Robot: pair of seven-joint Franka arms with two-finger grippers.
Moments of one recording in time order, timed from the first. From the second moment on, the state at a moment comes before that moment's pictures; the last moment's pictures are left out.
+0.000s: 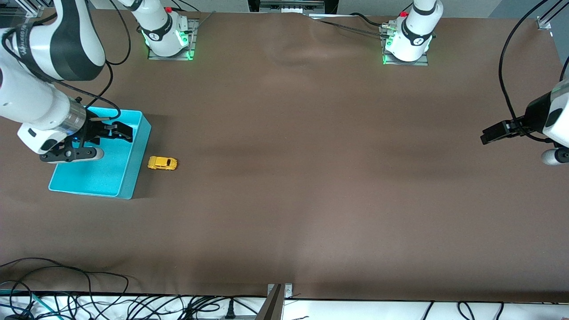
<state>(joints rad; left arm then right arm) 0.06 0.22 -0.11 -1.37 0.02 1.53 -0.27 0.10 0.15 -0.02 -1.80 0.01 1.86 -0.02</state>
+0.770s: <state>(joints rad) 0.07 0.15 -0.11 -1.46 -0.01 1.60 -0.12 0.09 0.15 0.06 -2.10 0.01 2.20 -0.21</state>
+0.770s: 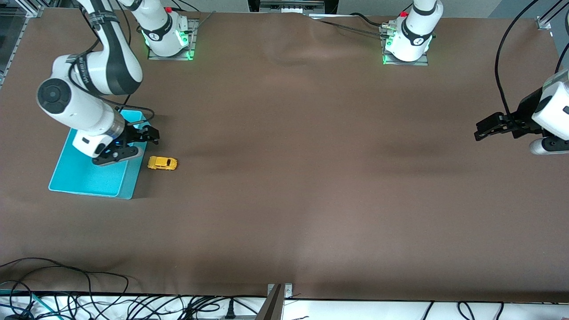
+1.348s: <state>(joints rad) 0.08 0.16 -0.10 -1.46 -0.01 1.60 -0.09 0.01 0.22 0.07 -2.19 0.01 2.36 -0.88</state>
